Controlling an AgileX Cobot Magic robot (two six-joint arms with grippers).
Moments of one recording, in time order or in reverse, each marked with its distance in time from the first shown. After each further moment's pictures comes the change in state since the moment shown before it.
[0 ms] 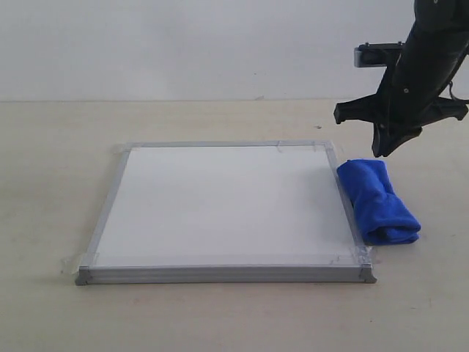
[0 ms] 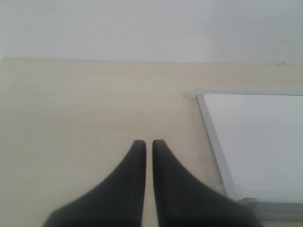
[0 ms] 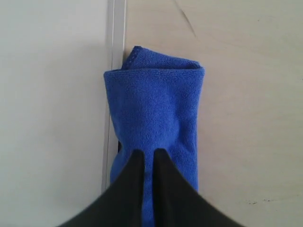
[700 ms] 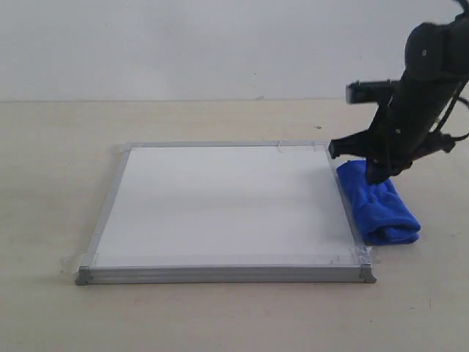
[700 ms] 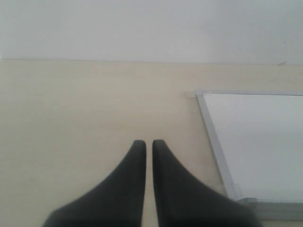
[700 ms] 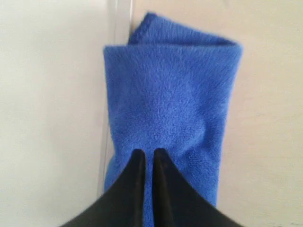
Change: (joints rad) left arm 0.000 0.000 0.000 0.000 0.000 0.000; right arm 0.008 0.000 0.171 0.035 -0.188 -0.066
